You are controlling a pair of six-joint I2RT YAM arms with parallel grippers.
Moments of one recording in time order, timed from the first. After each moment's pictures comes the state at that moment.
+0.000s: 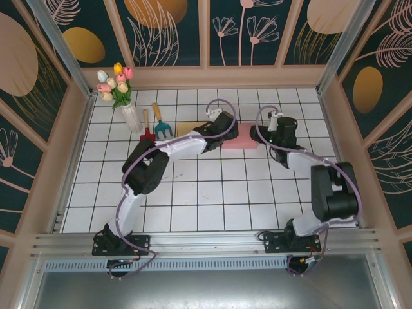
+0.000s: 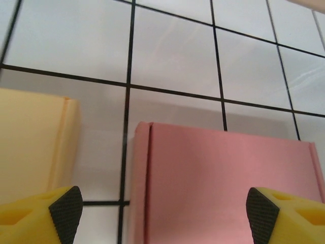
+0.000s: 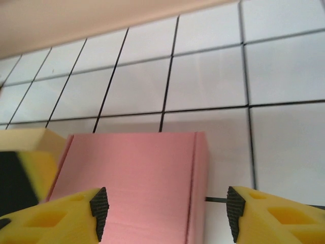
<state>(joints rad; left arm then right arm) -0.80 2.17 1.62 -0.20 -0.35 -0.81 0.14 1.50 0.70 0.31 -0.18 0.25</state>
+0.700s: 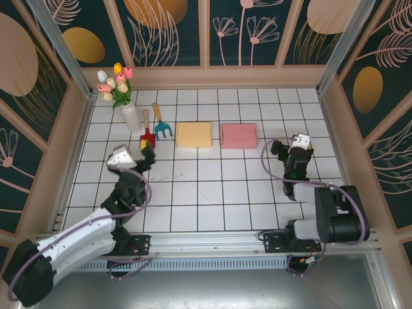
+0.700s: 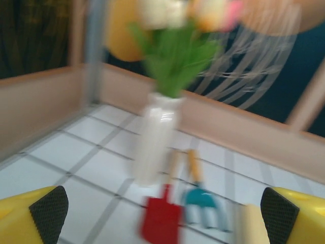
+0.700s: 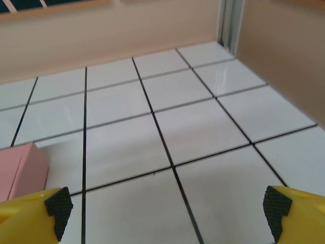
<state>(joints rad) -0.66 0.73 0.17 0.52 -0.99 -0.31 0.06 1.36 0.26 0.85 0.26 0.15</state>
